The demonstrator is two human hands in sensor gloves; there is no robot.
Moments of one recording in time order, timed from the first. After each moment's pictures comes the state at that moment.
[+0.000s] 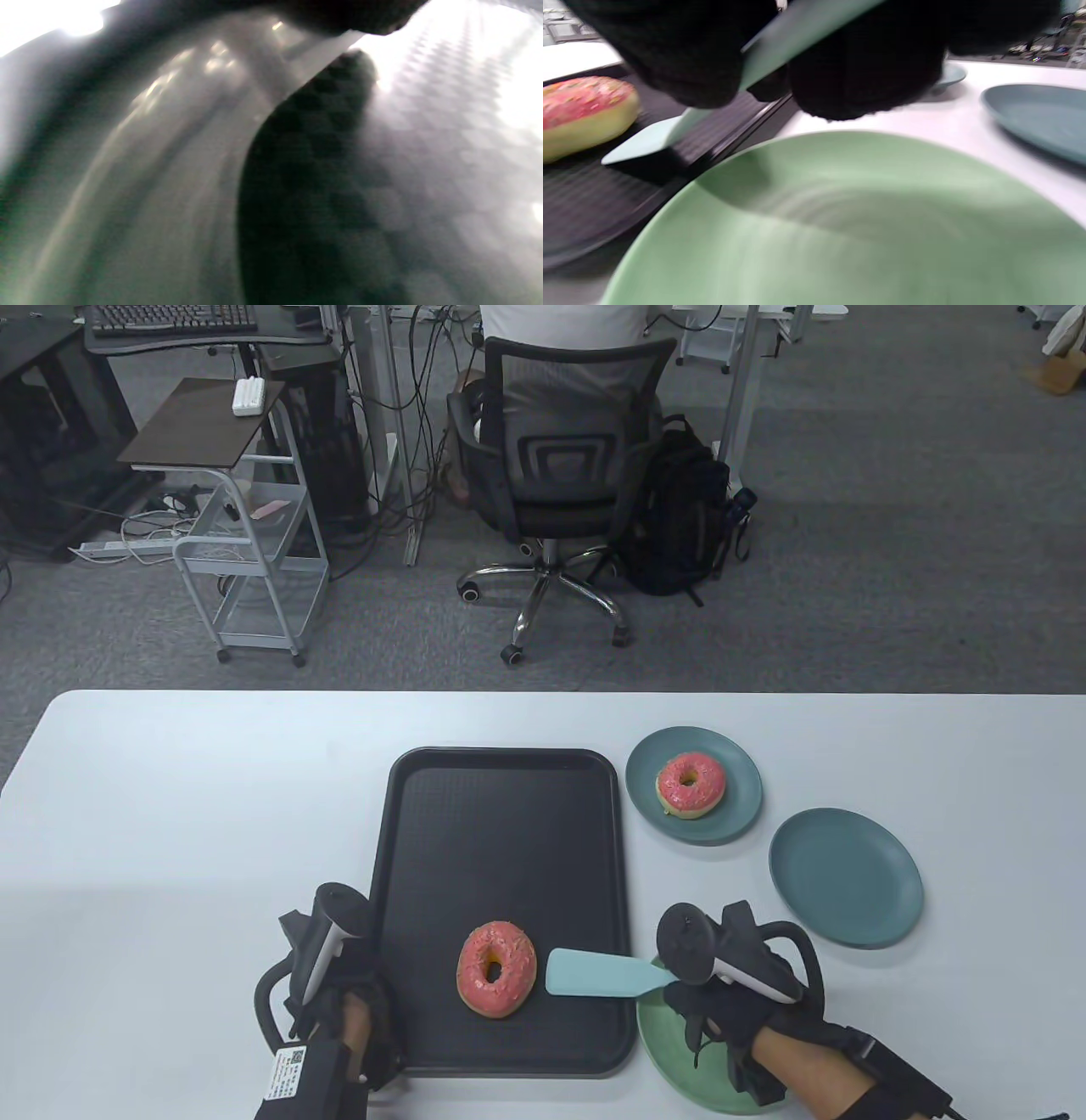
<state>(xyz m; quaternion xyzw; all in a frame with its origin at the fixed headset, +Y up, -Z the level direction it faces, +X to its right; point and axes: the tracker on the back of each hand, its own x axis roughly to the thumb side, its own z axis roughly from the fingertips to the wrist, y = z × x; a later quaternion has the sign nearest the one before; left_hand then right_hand) -0.237 -0.768 -0.325 -0.21 0.25 0.16 0.93 0.149 -0.696 -0.298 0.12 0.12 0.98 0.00</state>
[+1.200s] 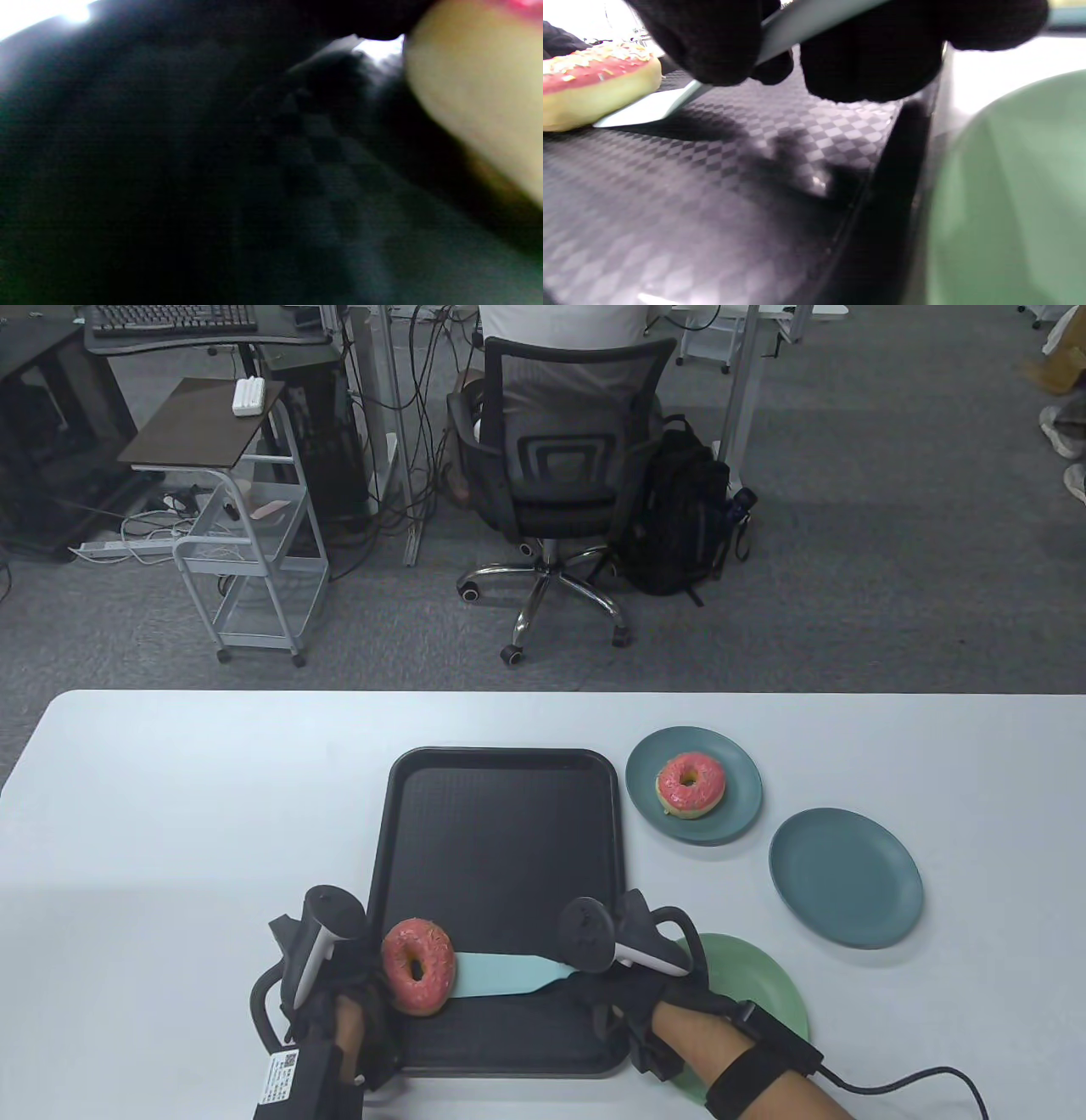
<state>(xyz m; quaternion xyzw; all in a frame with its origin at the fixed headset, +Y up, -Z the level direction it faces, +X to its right) -0.246 -0.771 -0.323 -0.21 0.25 0.19 0.93 0.065 -0.741 -0.338 0.22 0.16 0.96 0.06</state>
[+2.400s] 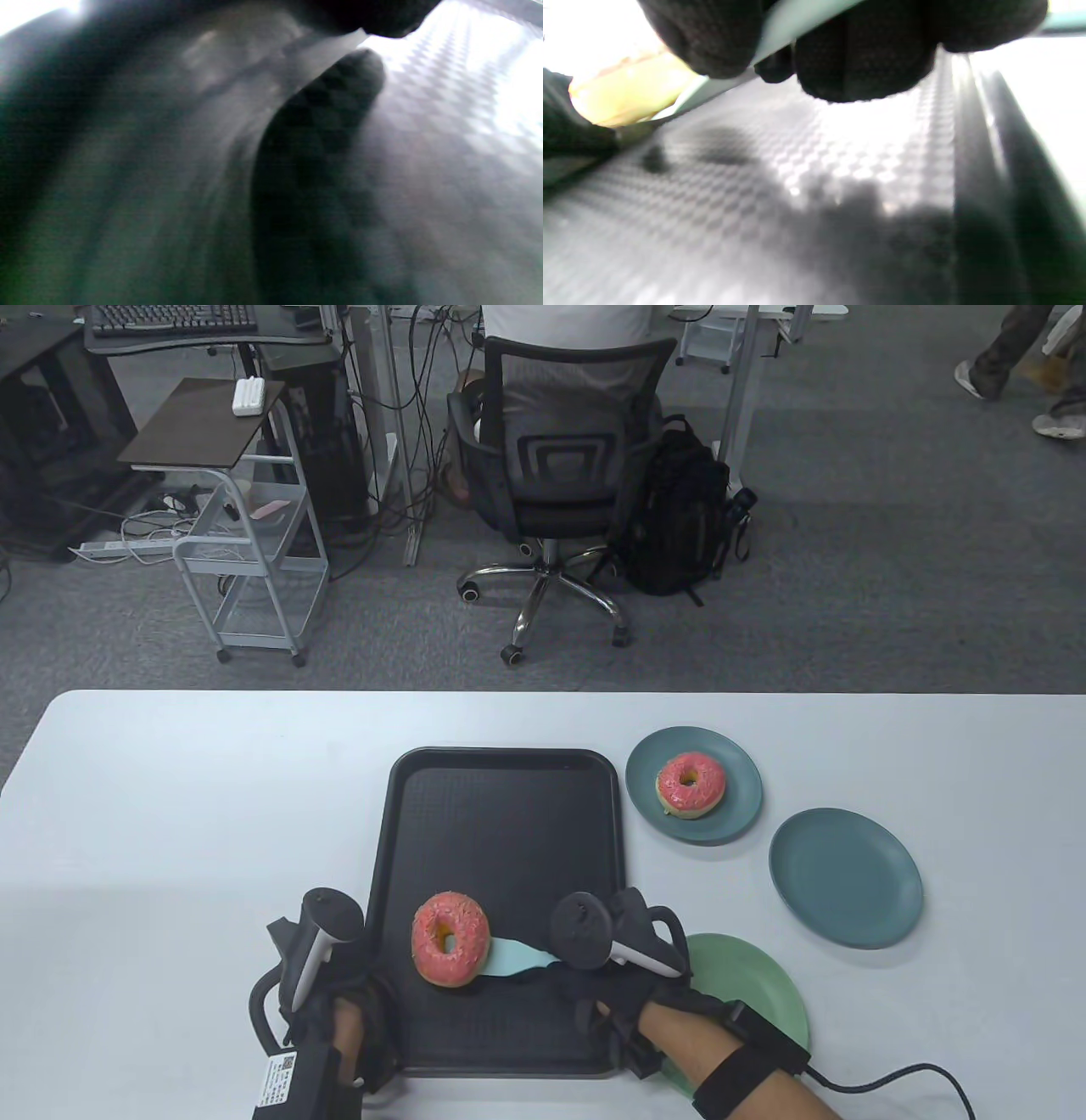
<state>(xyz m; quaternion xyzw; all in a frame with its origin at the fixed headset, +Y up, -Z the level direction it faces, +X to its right) -0.246 -0.772 -0.321 -0.21 0.25 0.20 0.92 0.061 -0.728 -0.337 0.21 0.11 0.96 0.12</state>
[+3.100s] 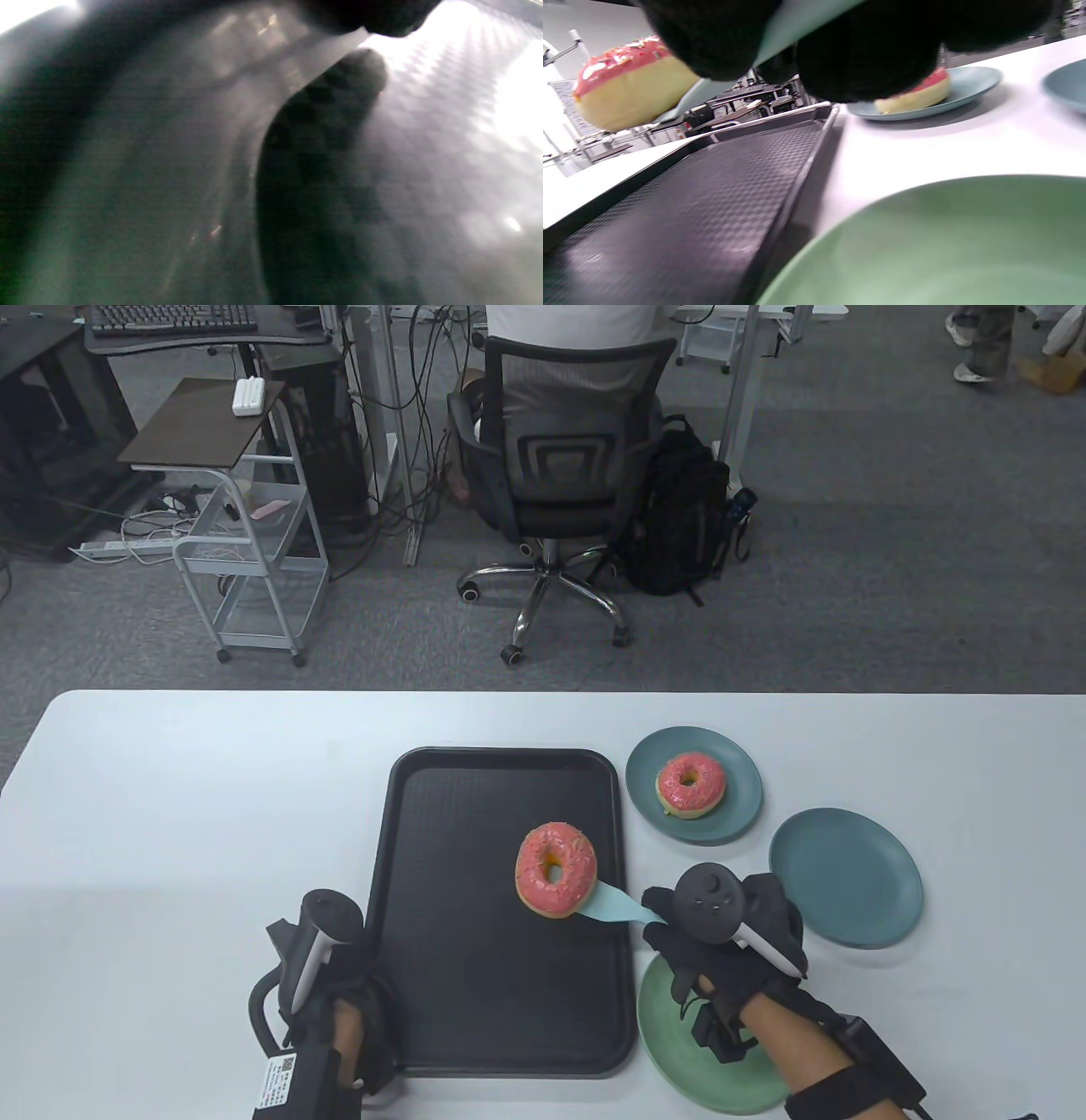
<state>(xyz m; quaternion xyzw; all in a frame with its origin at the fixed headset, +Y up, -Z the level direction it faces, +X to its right) -0.247 -0.773 -0.320 -0.21 0.25 0.20 0.92 0.171 -0.687 -0.334 0.09 0.05 0.98 0.16</state>
